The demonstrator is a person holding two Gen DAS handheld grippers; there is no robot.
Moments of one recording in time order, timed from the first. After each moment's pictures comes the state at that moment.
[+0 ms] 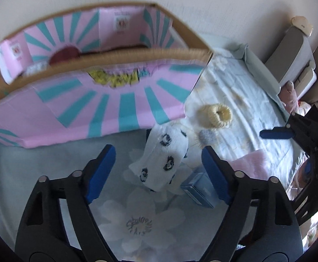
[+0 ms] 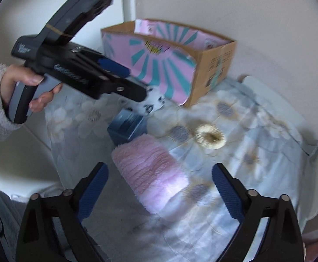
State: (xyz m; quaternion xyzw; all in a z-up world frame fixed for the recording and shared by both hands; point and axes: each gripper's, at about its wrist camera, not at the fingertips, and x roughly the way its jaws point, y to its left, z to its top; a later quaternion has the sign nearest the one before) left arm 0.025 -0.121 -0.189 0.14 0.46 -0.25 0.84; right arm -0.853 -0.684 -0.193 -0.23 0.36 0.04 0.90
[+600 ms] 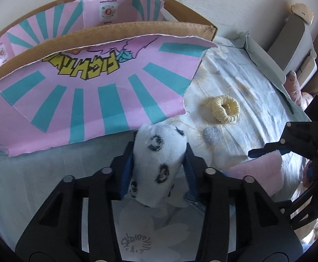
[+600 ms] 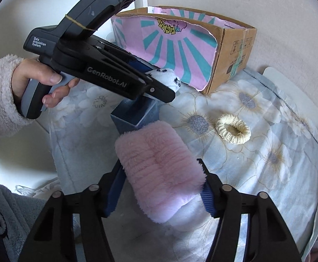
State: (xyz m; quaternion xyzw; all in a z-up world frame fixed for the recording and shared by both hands) left arm 0.034 -0.142 -0.215 0.16 0.46 -0.25 0.84; right arm -0.843 -0.688 -0.216 -0.22 0.39 0.07 0.89
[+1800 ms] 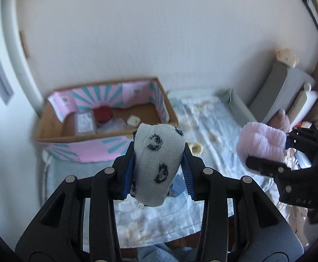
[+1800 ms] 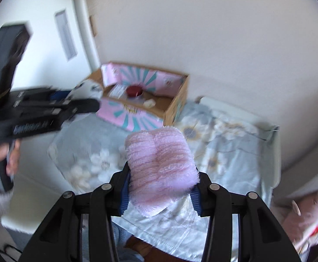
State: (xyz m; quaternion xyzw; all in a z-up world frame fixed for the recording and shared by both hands) left arm -0.065 -0.124 -0.022 0.12 0.36 -0.17 0.91; right arm -0.895 -0.615 -0.069 -0.11 0.34 -0.13 0.92
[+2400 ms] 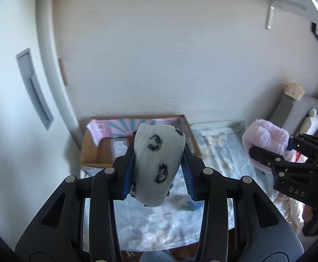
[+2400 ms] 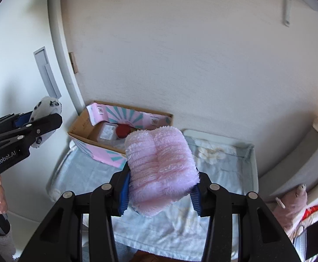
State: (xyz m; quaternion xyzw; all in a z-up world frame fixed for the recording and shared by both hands) left arm -0.061 -0.069 0.073 0.10 0.31 -0.11 0.94; right arm -0.858 -0.558 -0.001 -0.10 0.31 -0.22 0.92
